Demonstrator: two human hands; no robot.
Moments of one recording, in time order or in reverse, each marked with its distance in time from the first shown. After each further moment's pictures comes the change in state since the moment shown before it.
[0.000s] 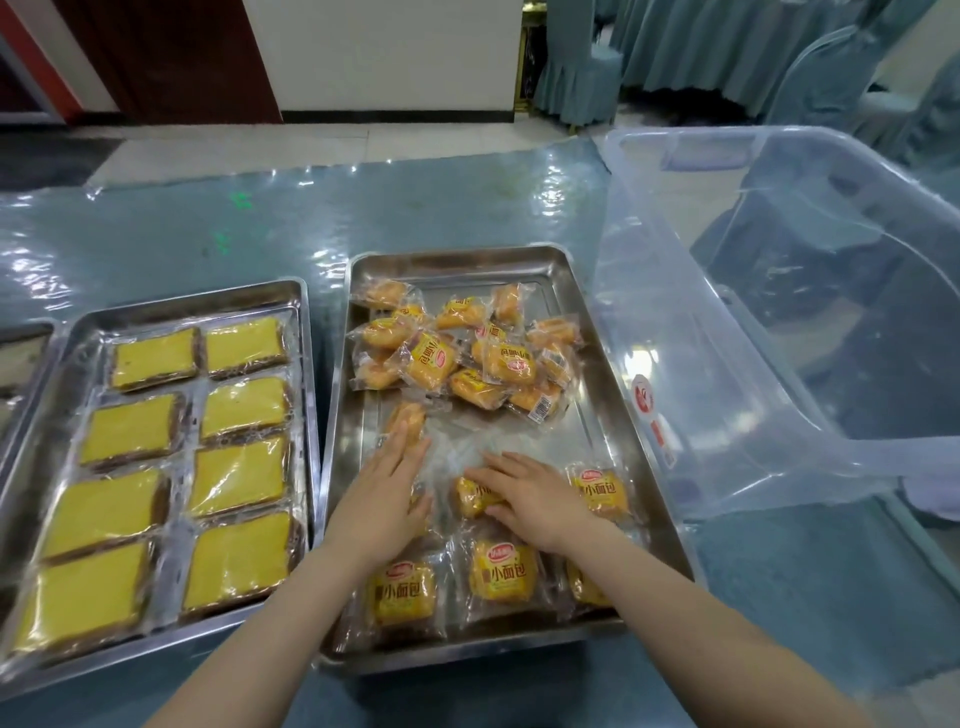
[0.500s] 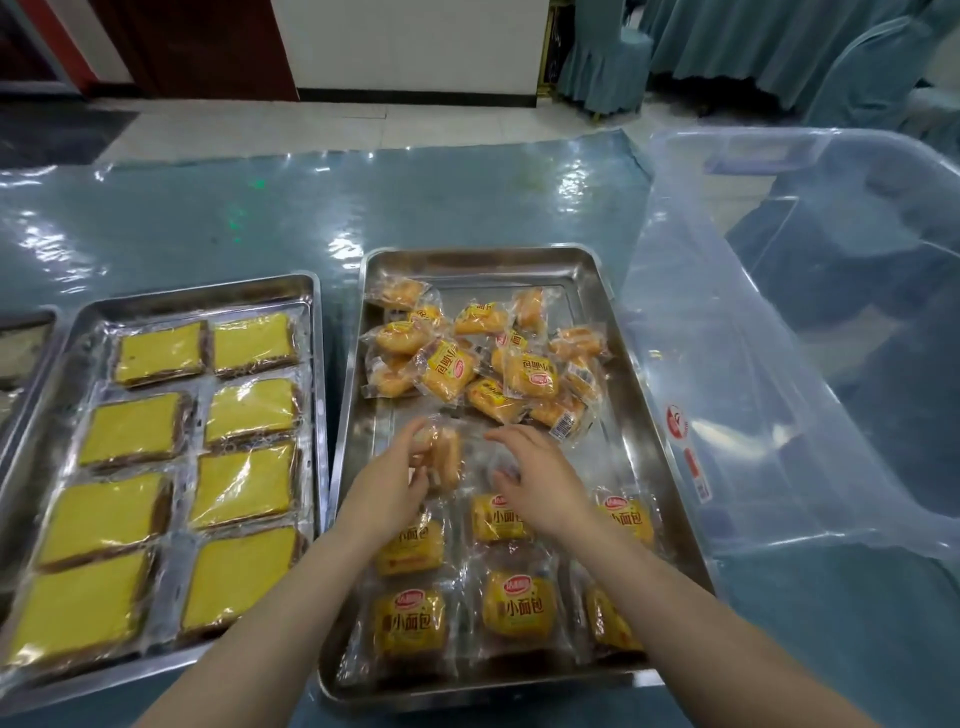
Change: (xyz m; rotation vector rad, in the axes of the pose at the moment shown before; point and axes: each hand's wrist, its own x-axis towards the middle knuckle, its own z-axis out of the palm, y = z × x) left_hand 0.040 -0.016 -0.001 -0.392 0.074 -0.207; right_hand 0.040 -0.006 -0.020 0.377 0.191 0.195
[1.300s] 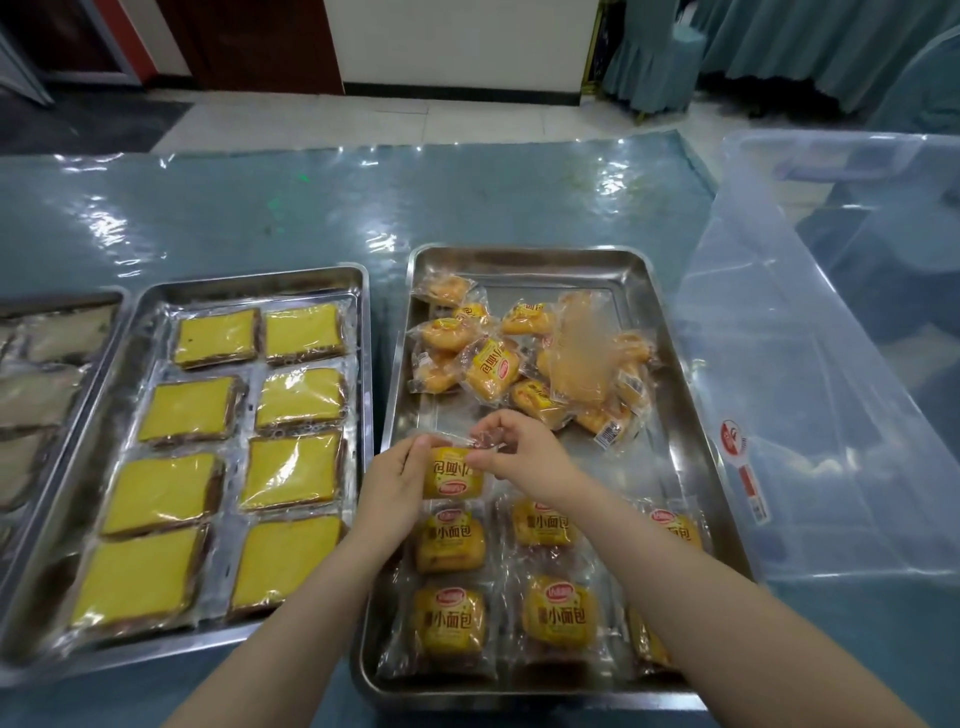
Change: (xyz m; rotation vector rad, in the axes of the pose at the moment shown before) left_hand -0.017 -0.006 -0.024 -0.504 0.192 -0.137; right_hand 0.040 -0.048 0.015 0.567 -0.143 0.011
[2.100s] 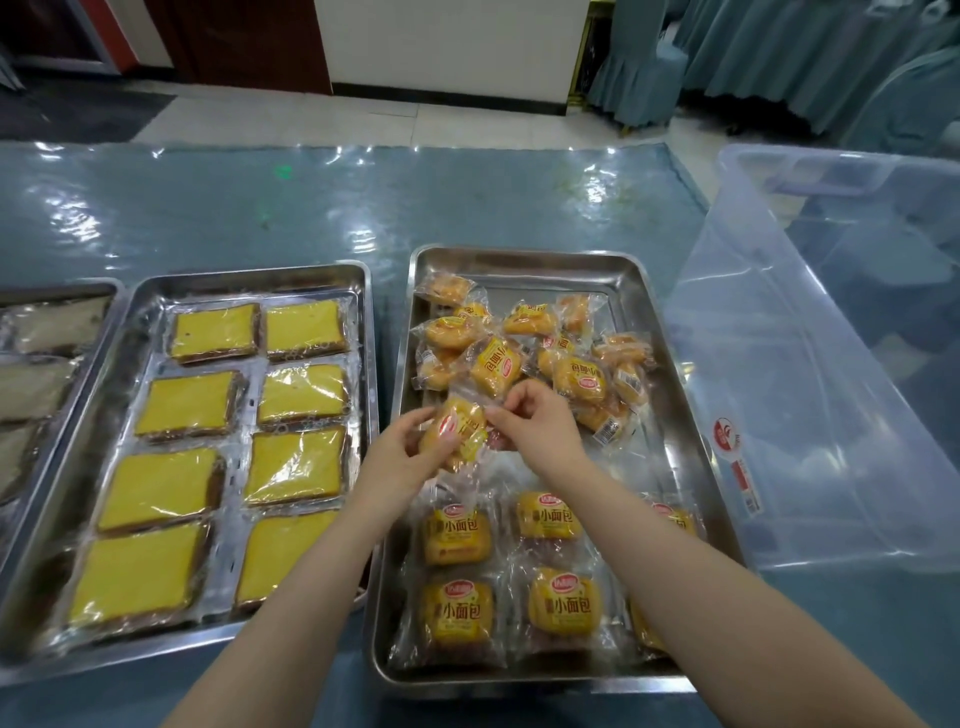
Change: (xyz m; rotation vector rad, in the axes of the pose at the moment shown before) left_hand 0.006 0.011 -0.020 -0.173 -0.123 -0.086; right_hand -0.002 -0.032 0.005 0.252 0.273 0.048
